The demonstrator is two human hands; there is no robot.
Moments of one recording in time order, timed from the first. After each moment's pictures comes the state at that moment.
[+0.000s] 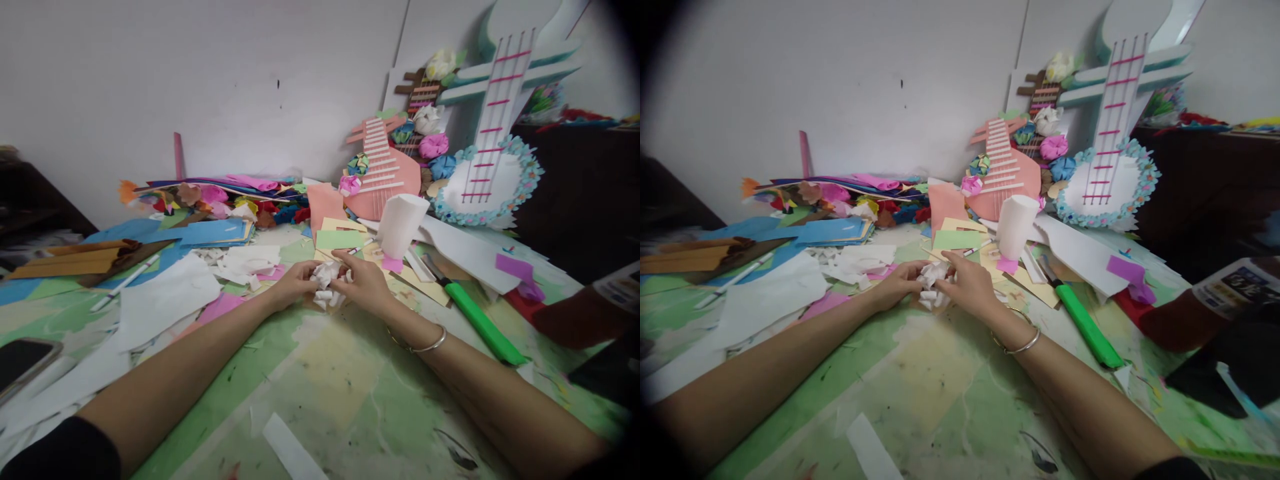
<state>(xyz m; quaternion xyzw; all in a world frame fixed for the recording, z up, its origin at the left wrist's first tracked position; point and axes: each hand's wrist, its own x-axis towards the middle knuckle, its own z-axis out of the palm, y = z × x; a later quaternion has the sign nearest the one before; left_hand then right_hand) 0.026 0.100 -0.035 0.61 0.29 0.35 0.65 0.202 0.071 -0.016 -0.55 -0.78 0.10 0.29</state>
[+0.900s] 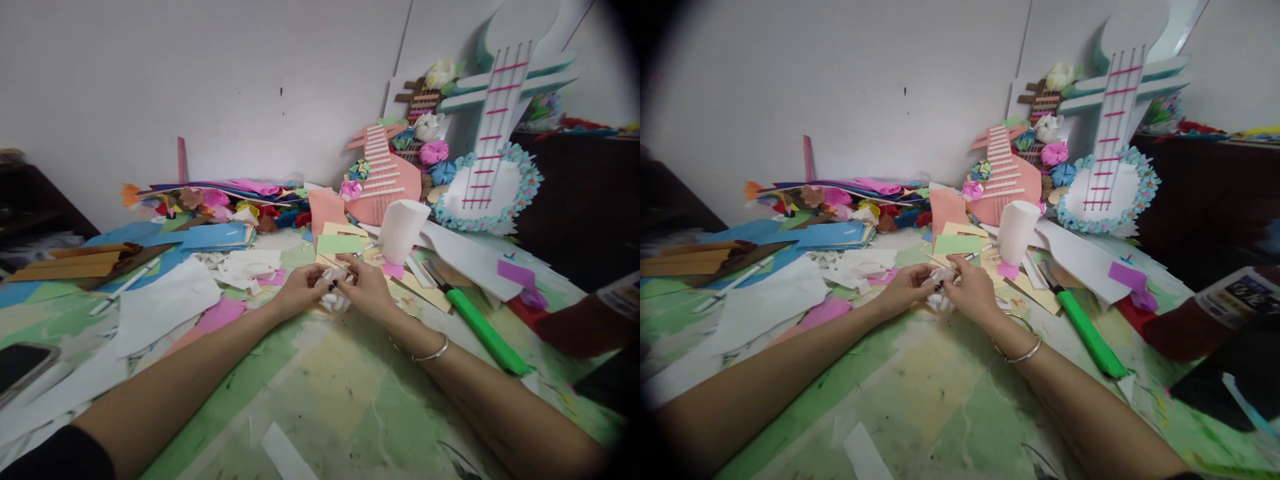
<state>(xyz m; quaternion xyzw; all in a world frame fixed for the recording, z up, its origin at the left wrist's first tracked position) 0.034 0.096 -0.040 0.64 0.33 0.40 0.57 0.201 0.073 -0.018 -0.58 -0.73 0.13 0.34</state>
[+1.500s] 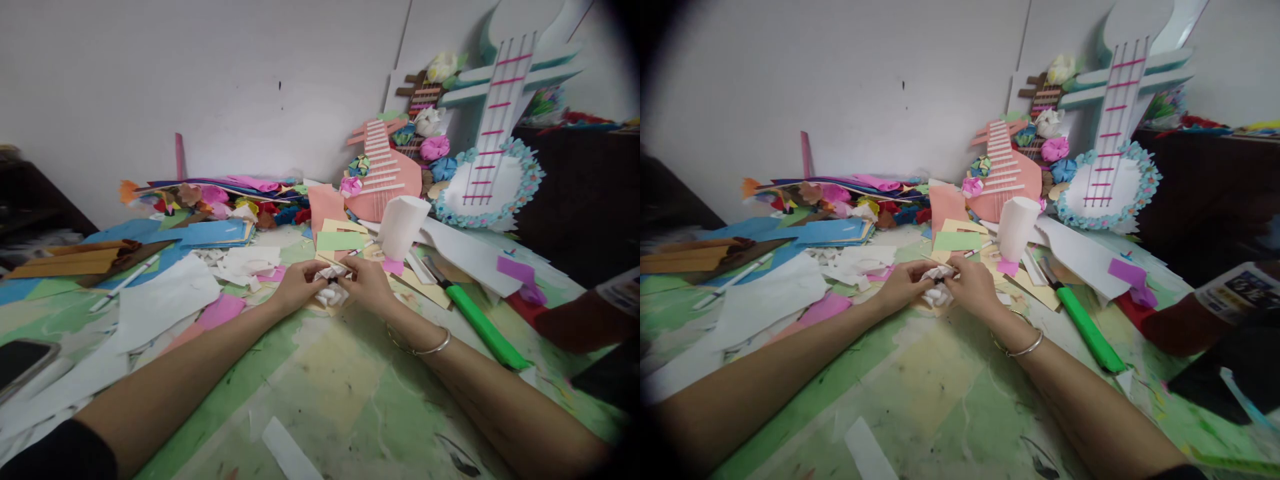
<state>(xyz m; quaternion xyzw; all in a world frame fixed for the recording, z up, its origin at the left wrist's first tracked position) 0.034 0.097 -0.041 0.68 0.36 0.42 0.48 0.204 0.075 -0.014 -0.57 -0.76 0.09 0.30</state>
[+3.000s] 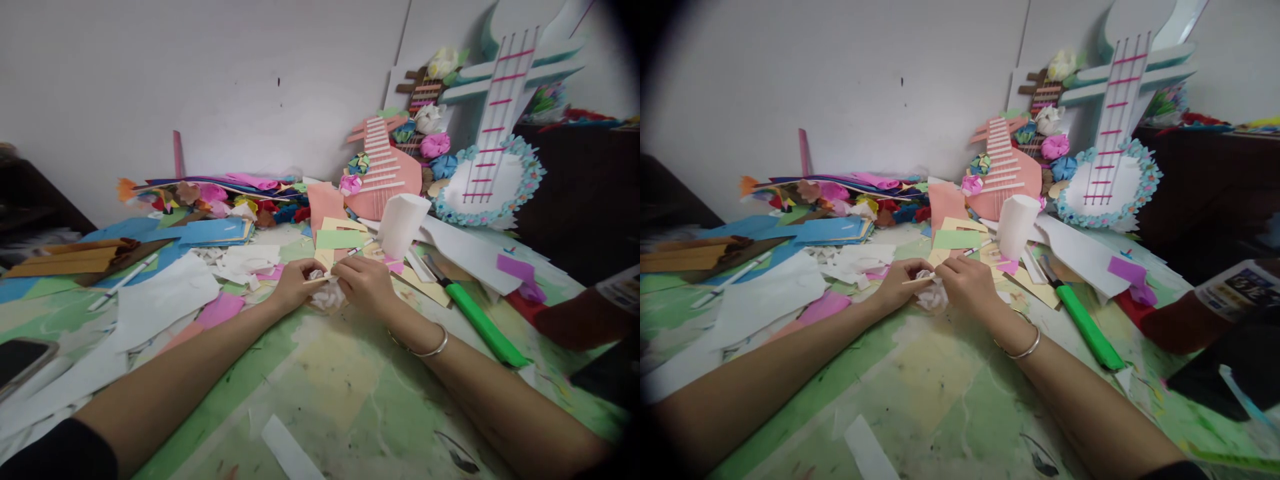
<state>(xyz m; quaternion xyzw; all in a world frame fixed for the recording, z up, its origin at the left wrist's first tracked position) 0.029 0.098 -0.039 0.70 0.39 0.43 0.41 0.206 0.069 -0.020 -0.40 -0.85 -0.17 0.31</state>
